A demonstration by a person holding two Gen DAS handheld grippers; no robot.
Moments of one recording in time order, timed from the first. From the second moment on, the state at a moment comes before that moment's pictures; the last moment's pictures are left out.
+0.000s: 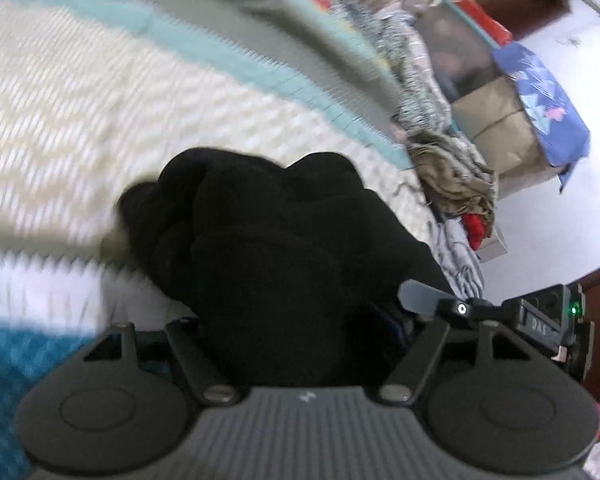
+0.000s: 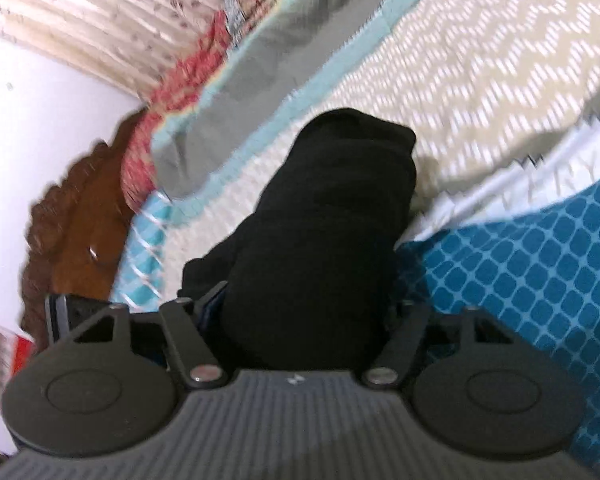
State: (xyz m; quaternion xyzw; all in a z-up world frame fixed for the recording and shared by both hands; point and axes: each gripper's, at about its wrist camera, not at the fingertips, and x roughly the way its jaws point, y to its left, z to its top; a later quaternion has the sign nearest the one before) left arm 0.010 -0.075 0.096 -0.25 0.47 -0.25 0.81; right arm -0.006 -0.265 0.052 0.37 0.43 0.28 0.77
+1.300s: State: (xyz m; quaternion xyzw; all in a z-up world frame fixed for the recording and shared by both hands) left arm -0.031 -0.007 0.077 -0.27 0.50 -0.15 0.81; right arm -0.117 -0.322 0.060 0.23 0.46 0.23 0.83
